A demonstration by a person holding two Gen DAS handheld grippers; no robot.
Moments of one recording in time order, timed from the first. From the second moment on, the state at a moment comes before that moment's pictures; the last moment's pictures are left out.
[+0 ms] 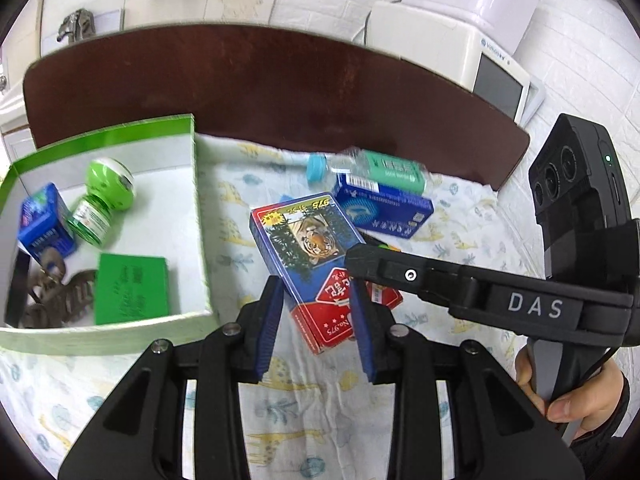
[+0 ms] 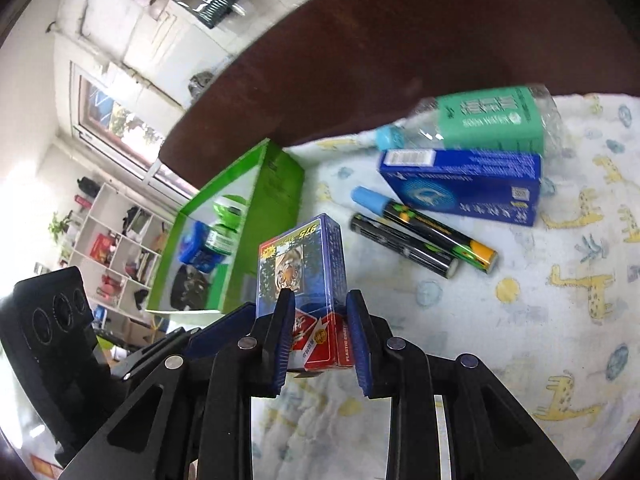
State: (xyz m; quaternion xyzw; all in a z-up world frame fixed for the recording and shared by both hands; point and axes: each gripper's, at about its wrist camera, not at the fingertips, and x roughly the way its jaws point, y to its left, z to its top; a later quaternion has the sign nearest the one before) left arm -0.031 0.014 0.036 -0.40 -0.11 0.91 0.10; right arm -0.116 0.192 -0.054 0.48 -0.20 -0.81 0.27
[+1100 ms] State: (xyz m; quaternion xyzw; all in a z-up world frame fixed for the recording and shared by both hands) left arm 0.007 -0.181 0.045 -0.37 -0.15 0.92 -0.03; right arm -0.146 -0.040 -0.034 0.48 -0.12 -0.76 0.41
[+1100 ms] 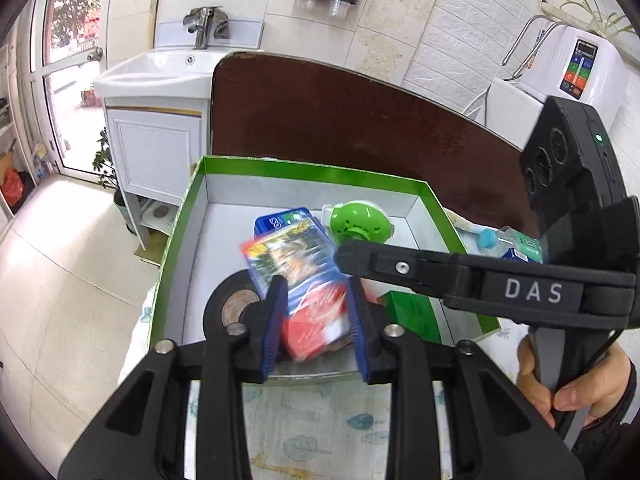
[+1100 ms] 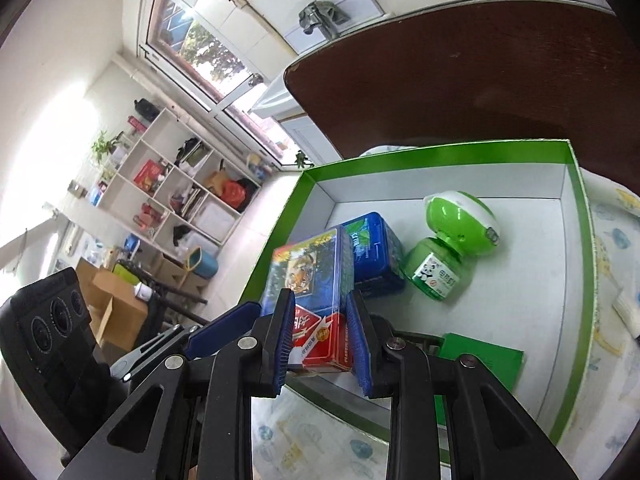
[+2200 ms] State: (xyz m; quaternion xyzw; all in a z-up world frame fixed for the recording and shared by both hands) left arm -0.041 -0.018 0.070 -0.38 -0.09 0.92 0.09; right arm -0.128 0.157 -0.007 0.42 -0.18 -0.83 0.31
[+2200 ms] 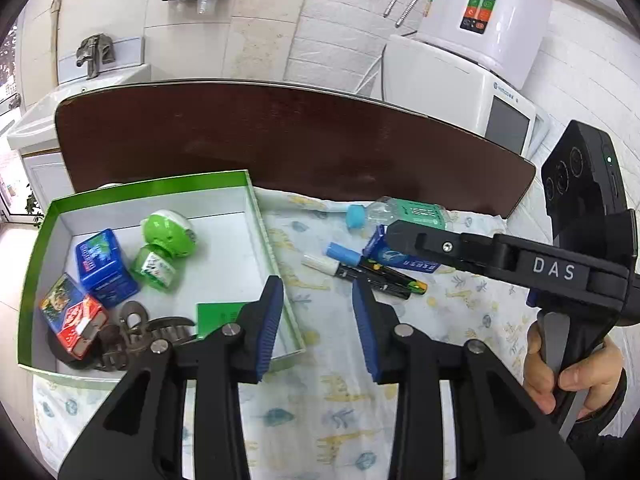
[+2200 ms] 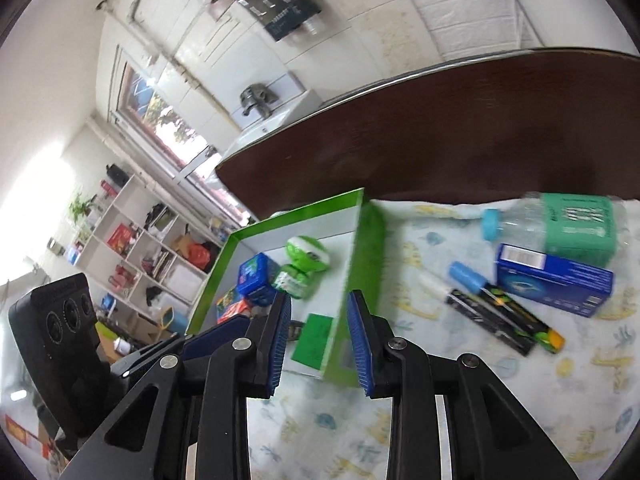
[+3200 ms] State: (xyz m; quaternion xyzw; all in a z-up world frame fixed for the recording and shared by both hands) left arm -0.186 0.077 0.008 -0.45 -0.13 0.88 0.13; right arm -0.175 0.317 -0.097 0.44 -0.32 -0.82 0.19
